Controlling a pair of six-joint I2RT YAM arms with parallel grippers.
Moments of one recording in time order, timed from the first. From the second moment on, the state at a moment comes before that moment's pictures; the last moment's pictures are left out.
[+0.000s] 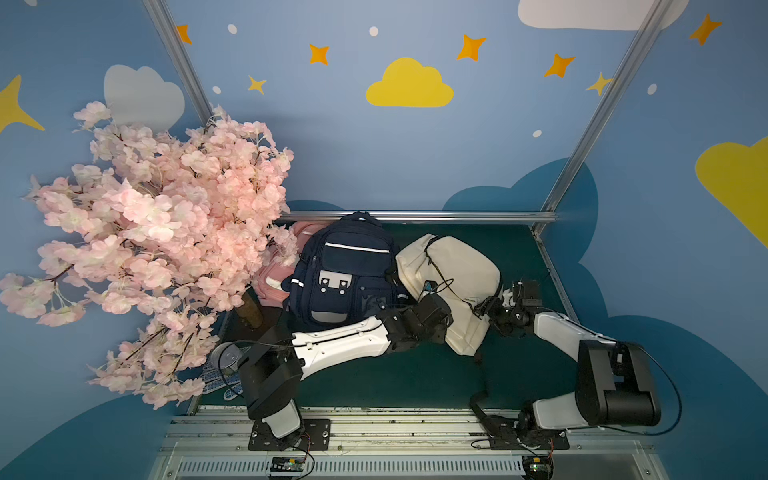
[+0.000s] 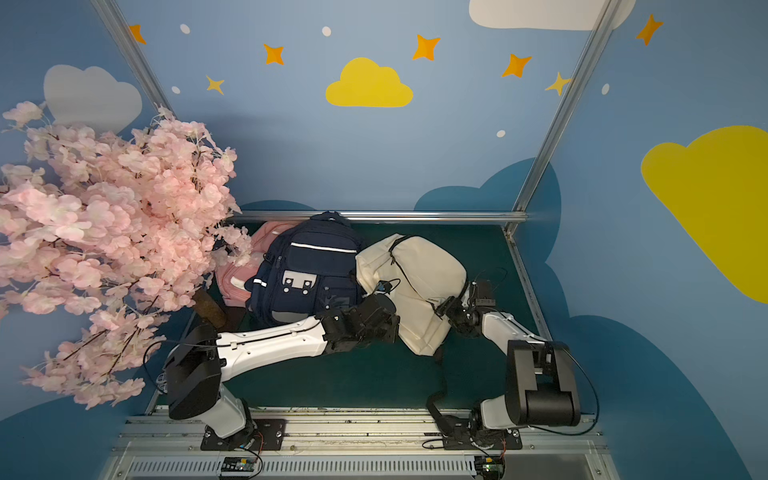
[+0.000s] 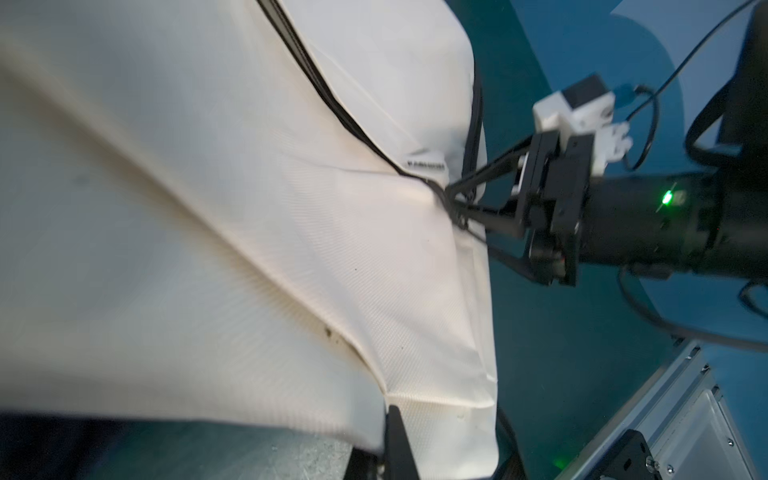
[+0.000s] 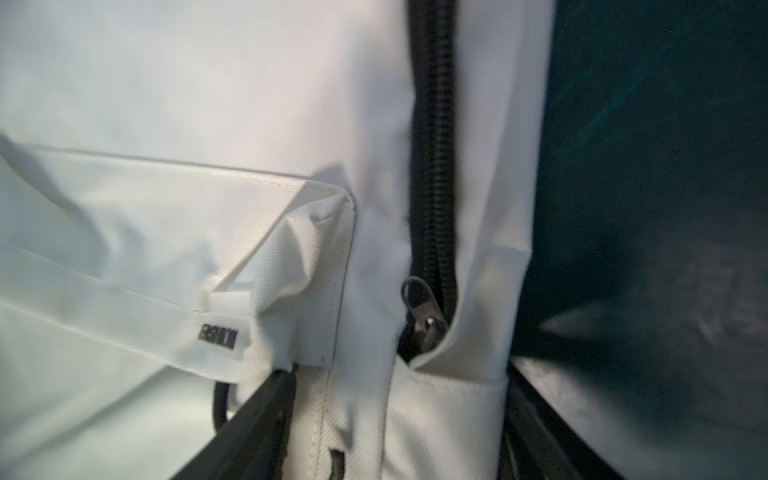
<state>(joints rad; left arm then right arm) -1.09 1.68 1.16 -0.31 -0.16 -0.75 0.04 1.49 0.70 -0.25 -0.39 0.75</state>
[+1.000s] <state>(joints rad) -0.56 1.84 1.28 -0.49 0.11 -0.48 0.18 1.29 0.65 -0.44 -0.30 0.60</state>
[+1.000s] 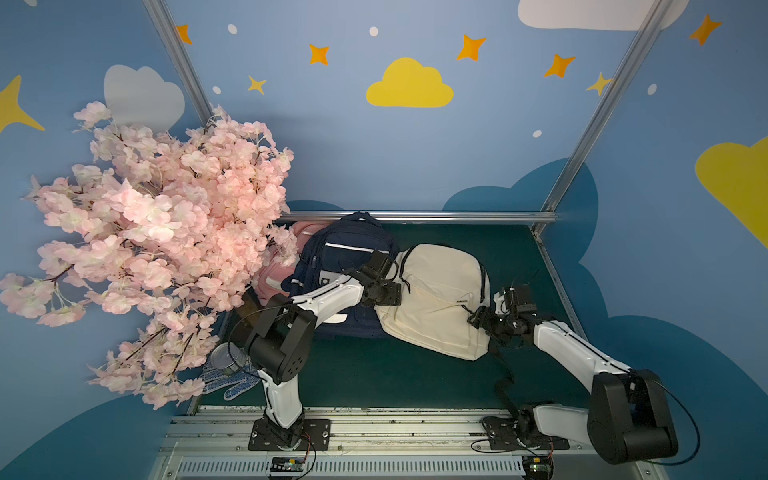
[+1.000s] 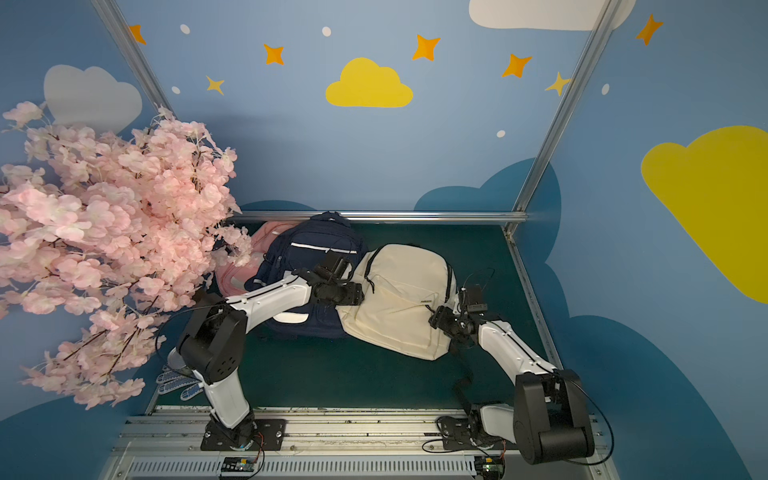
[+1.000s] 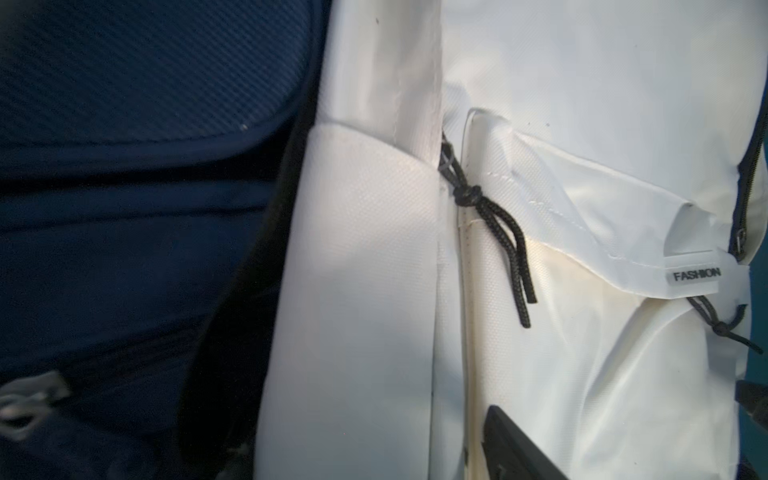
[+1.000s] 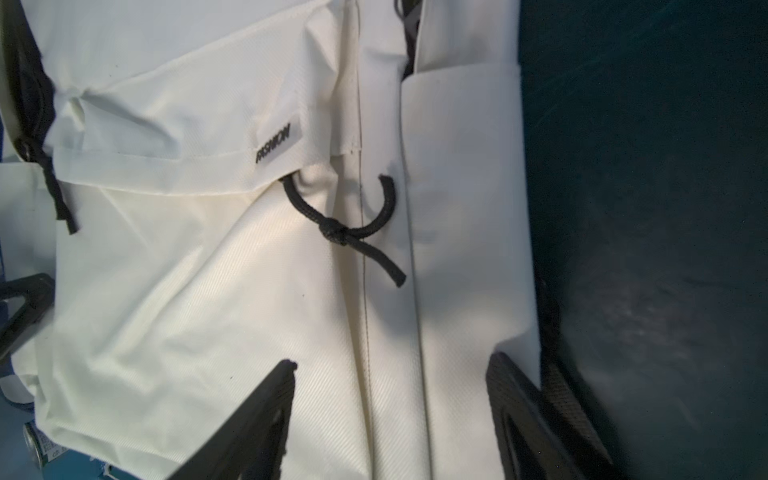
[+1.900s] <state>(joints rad) -0.83 1.36 0.78 -0.46 -0.14 -0.78 0.05 1.44 0.77 -0.38 -0.33 0.57</state>
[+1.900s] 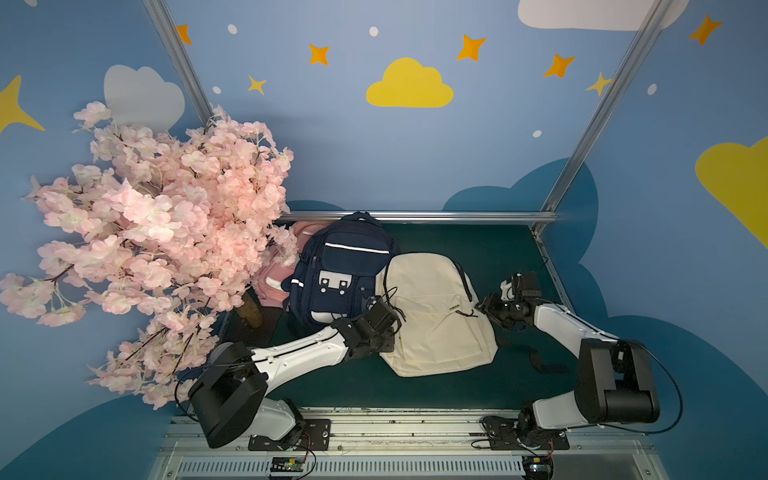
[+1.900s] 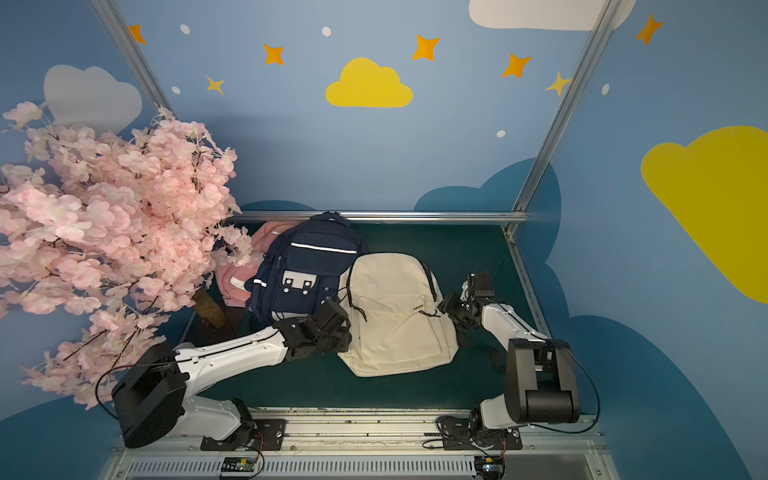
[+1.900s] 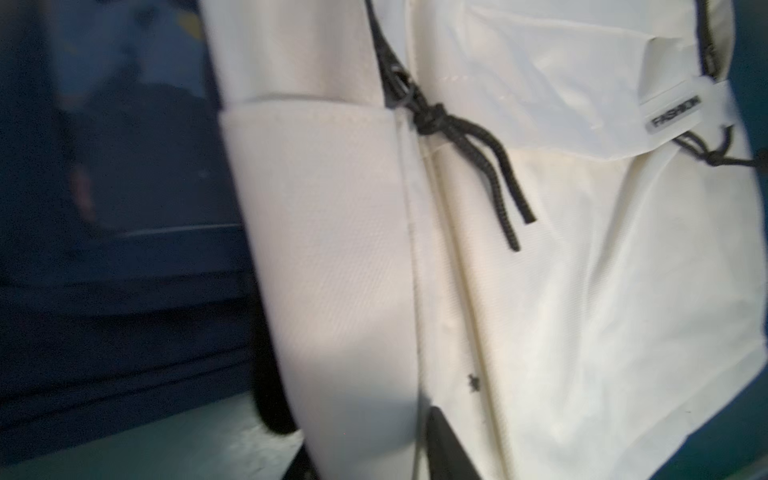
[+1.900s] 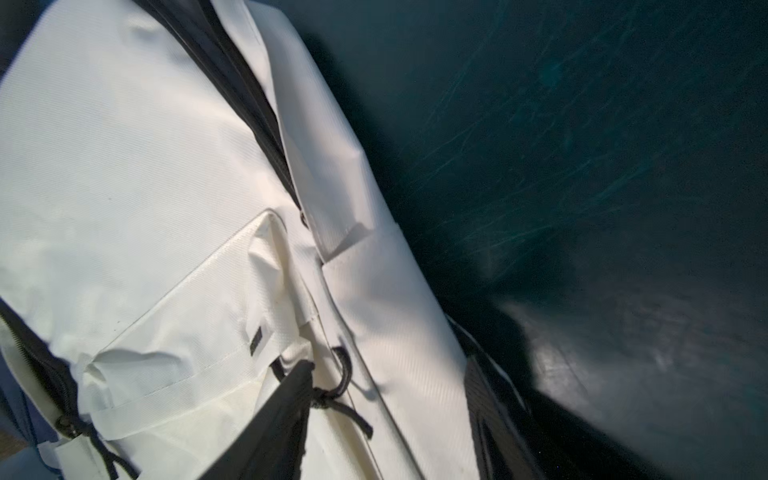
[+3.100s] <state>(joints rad) -0.83 1.50 0.91 -0.42 -0.08 -0.73 0.12 1.49 0.78 -0.16 -0.61 0.62</state>
